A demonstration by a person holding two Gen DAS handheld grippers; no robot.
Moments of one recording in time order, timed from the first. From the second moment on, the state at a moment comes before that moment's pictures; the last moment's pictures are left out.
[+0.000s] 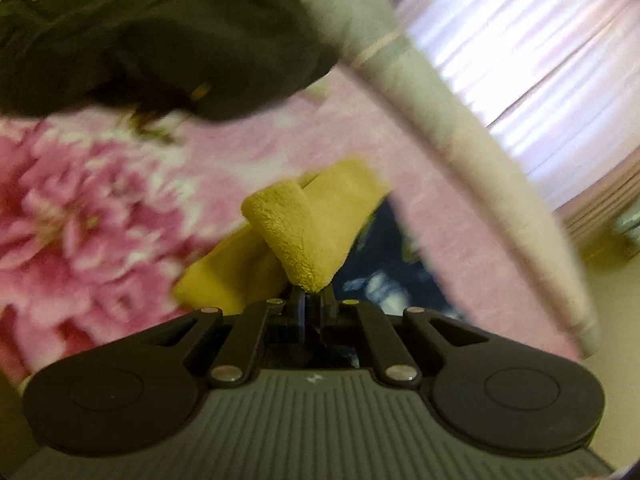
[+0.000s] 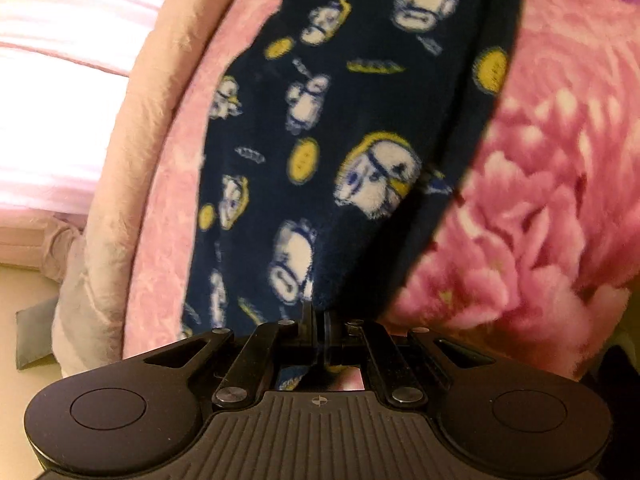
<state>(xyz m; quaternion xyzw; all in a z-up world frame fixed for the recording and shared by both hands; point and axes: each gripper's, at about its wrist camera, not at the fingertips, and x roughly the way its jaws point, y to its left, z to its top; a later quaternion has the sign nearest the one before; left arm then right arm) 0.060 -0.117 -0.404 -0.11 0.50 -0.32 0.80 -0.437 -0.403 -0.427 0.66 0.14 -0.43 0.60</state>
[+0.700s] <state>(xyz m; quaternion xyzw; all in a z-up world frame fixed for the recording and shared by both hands) -0.059 -0.226 -0.368 -0.02 0.53 -0.34 0.78 -0.587 -0.505 -0.424 0.66 0.04 -0.50 0.57</state>
